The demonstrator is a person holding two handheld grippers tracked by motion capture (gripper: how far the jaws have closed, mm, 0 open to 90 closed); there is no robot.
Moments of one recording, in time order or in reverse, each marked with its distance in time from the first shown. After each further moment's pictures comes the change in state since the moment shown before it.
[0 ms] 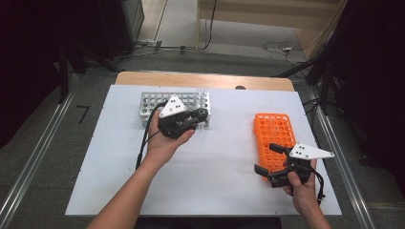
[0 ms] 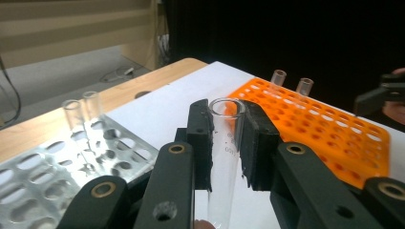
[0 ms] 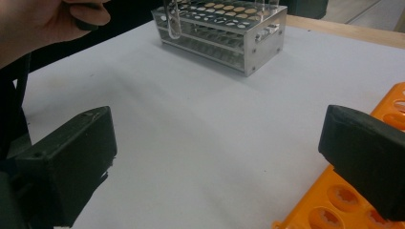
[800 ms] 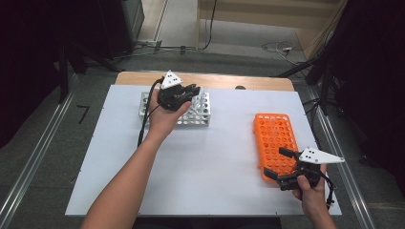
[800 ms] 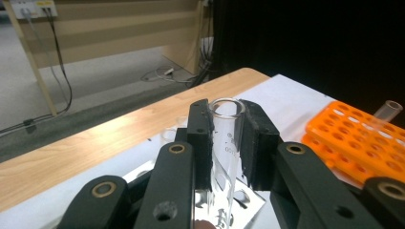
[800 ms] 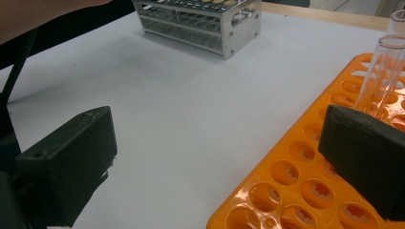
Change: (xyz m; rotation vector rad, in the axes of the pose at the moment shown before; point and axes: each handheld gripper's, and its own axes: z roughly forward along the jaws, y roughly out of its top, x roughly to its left) left arm 0.069 0.017 0.040 -0.015 0.143 -0.053; right arm -0.012 -0.017 -0.019 0.019 -0.049 0.024
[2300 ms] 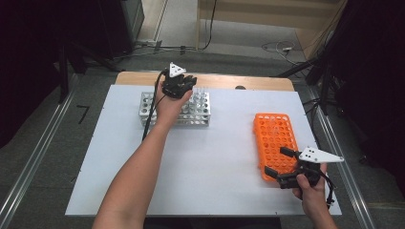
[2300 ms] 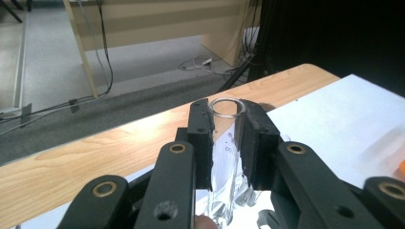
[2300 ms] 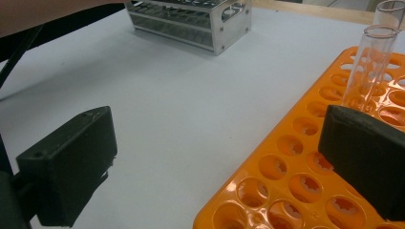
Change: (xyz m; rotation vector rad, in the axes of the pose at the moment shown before) left arm 0.034 -0.007 0.053 0.052 0.161 -0.018; right arm -0.005 -0.003 0.002 0.006 -0.026 0.009
